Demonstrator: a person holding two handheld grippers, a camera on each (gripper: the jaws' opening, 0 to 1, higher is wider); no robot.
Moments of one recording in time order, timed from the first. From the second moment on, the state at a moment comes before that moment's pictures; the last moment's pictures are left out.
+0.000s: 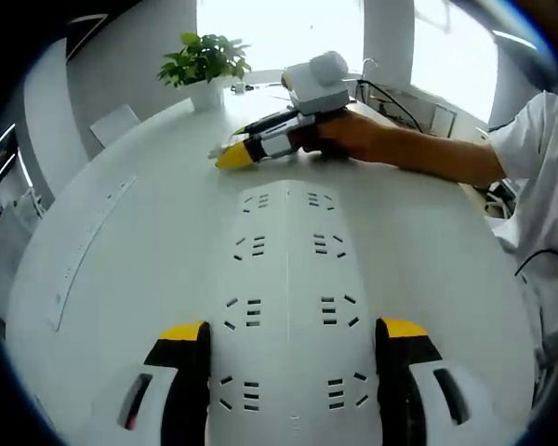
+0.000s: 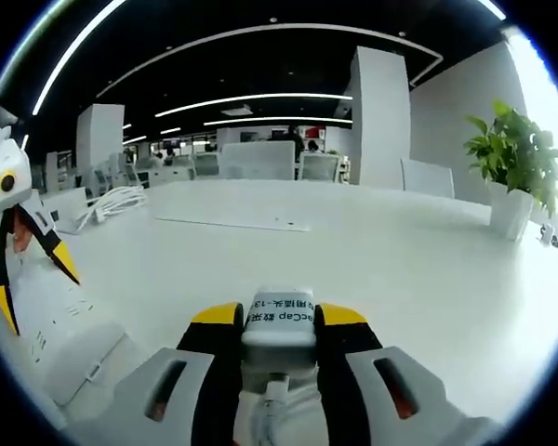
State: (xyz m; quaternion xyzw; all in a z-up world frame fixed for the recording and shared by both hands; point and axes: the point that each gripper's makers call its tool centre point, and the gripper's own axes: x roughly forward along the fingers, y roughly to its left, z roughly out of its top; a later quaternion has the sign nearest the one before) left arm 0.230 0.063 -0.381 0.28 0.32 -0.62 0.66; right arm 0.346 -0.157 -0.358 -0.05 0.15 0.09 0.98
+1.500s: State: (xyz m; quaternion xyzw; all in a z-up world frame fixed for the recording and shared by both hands) left arm 0.229 0.063 -0.380 0.27 0.31 -0.63 0.66; right arm 0.284 -0.129 -0.295 -0.01 0.21 0.18 0.96
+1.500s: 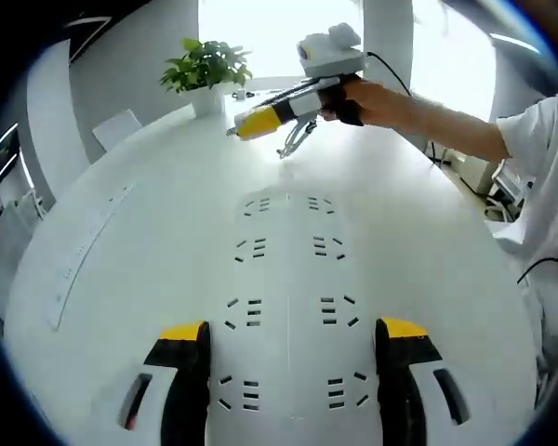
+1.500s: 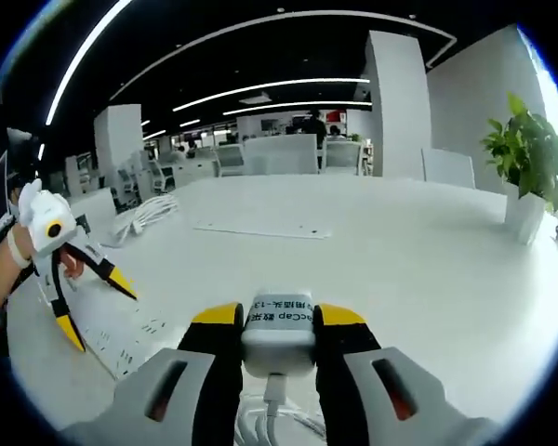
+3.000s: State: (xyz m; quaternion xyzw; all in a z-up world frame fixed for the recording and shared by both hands) left arm 0.227 0.063 -0.378 0.25 0.30 -0.63 0.67; right arm 0.212 -0.025 -0.345 0.01 0.61 0.16 0.77
